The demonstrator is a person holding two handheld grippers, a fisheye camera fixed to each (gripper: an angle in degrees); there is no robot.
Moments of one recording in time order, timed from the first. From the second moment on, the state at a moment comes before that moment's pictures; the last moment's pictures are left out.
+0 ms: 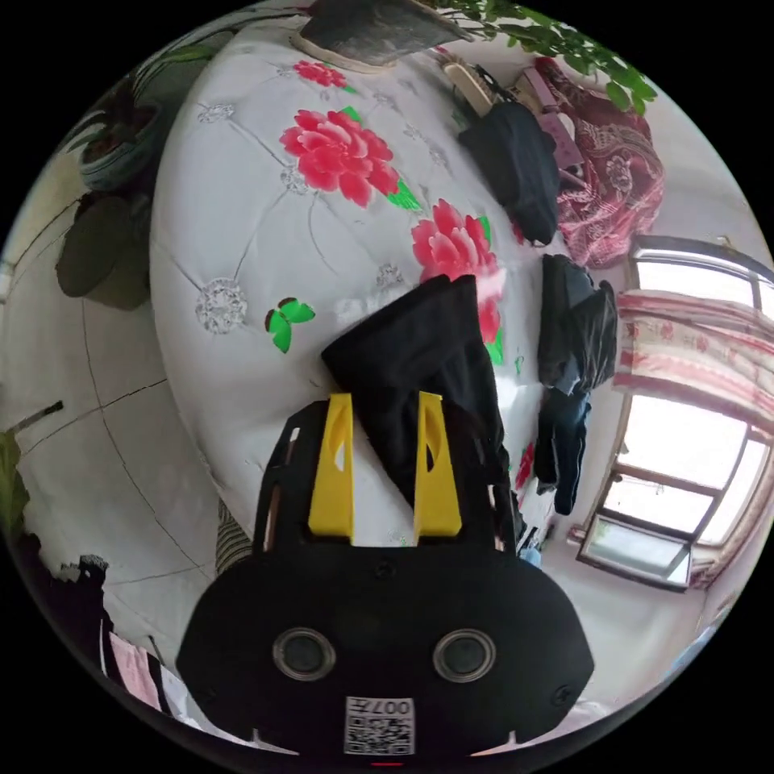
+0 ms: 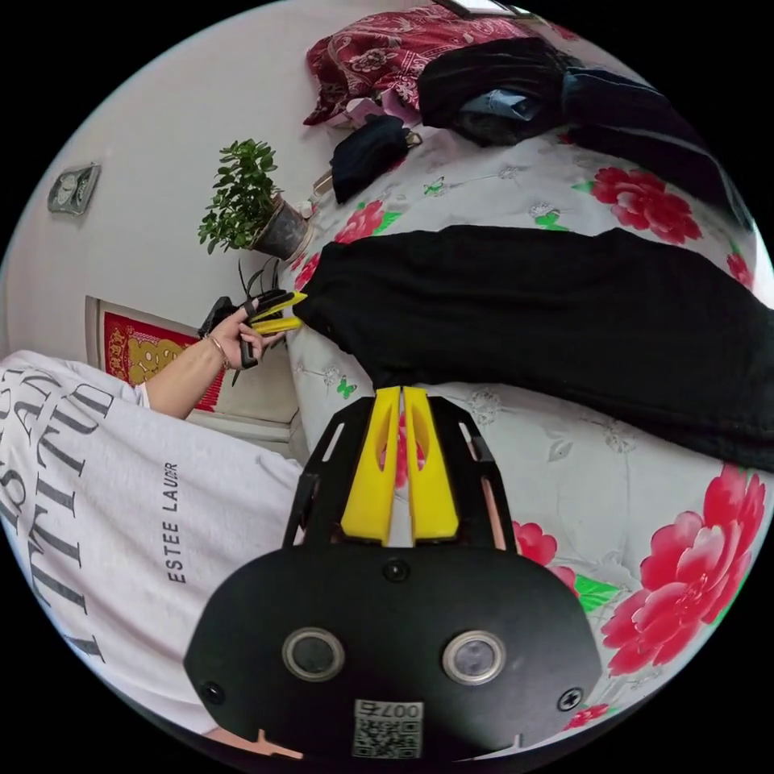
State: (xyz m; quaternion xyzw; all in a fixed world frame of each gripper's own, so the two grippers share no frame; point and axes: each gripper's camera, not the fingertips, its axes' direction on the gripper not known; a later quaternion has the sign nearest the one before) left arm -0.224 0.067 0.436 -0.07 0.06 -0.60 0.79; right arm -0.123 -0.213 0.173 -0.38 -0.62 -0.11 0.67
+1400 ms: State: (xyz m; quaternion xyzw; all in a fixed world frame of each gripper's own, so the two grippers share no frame) left arm 0.002 -0.116 0.526 -0.14 0.11 -0.06 0.98; right arm 0.096 -0.224 0.325 -0.35 -0.33 0.33 0.81
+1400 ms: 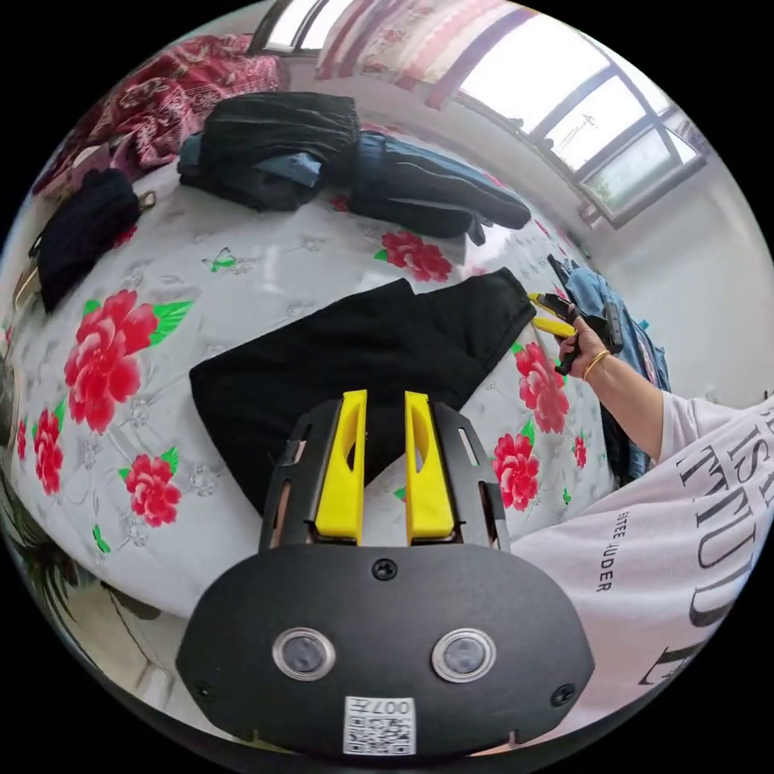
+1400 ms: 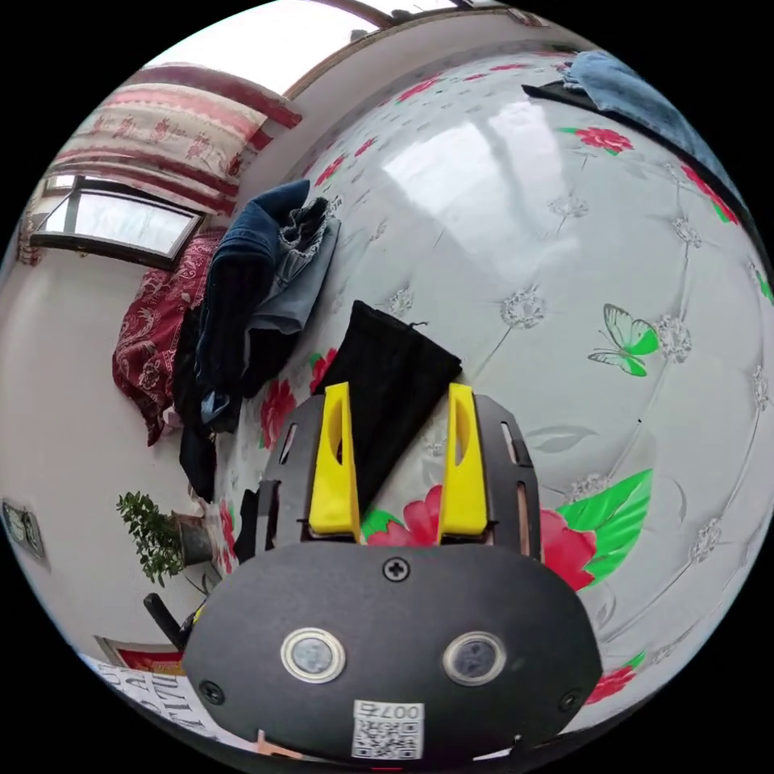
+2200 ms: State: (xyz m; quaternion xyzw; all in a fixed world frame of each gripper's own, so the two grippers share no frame) left arm -0.170 -0.003 0.481 -0.03 0.16 -0.44 0.88; right arm -0.197 -0.266 0.087 -0.31 -0.69 -0.14 0.64
